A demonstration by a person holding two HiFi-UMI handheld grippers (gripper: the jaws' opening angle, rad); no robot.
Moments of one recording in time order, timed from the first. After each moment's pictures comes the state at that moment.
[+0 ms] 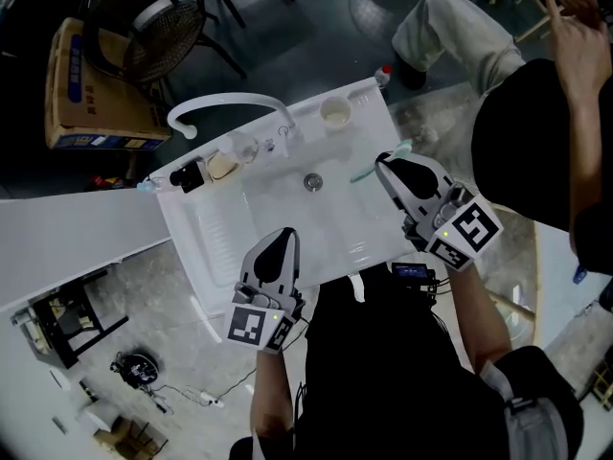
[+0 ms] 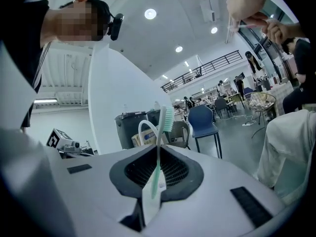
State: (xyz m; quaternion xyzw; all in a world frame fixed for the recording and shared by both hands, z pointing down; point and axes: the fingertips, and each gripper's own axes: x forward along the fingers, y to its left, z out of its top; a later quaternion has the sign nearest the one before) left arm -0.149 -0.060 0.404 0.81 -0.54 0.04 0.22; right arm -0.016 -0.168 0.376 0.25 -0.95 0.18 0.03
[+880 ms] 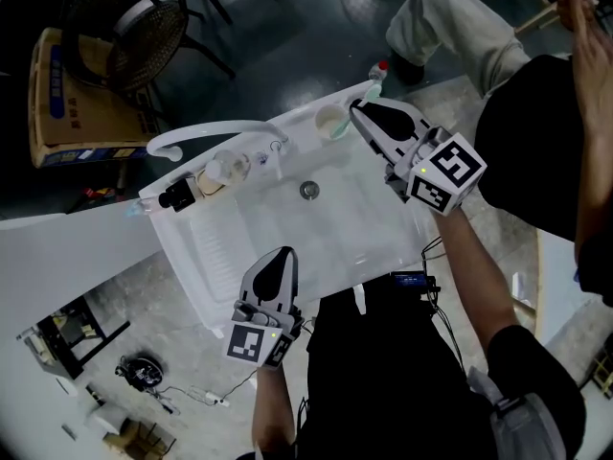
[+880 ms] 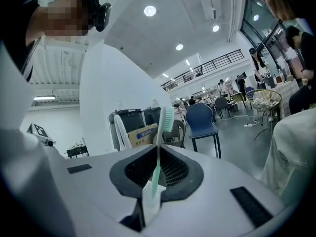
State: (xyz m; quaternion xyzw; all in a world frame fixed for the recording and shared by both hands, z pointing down) left arm -0.149 -0.075 0.431 0.80 -0.53 0.05 0.28; right arm -0.049 -0.287 0.415 0.25 -0.95 0.17 0.04
